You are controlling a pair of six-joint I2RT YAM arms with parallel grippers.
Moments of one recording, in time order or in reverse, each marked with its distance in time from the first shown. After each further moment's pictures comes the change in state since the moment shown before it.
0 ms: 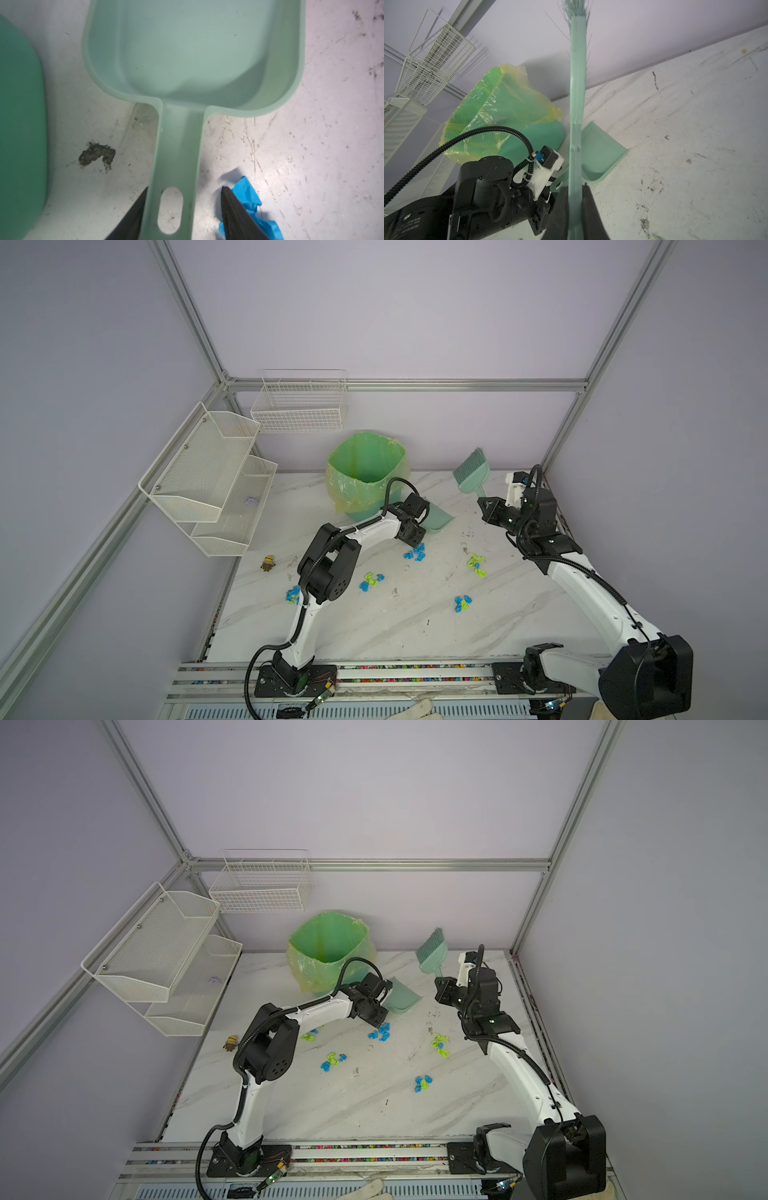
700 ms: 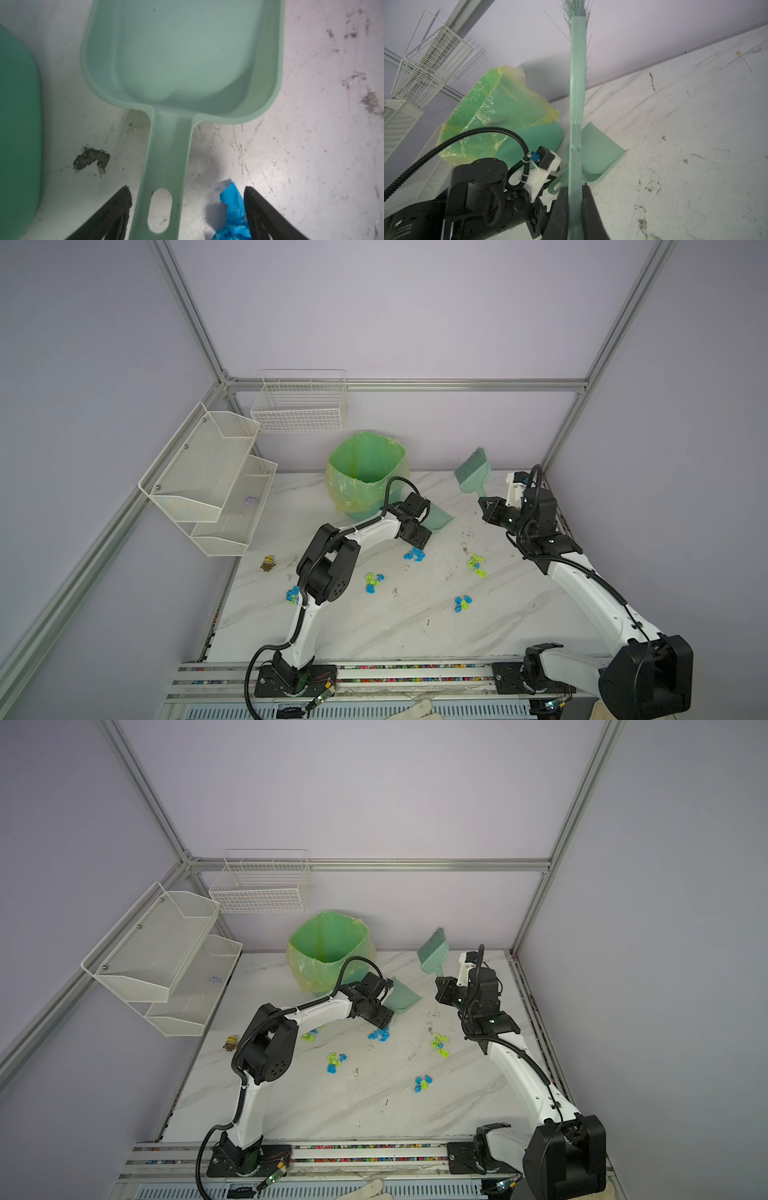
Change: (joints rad) left arm 0.000 -0.002 -0.008 0.024 0.013 -0.010; right arm 0.000 0.000 0.000 0.000 0.012 0.000
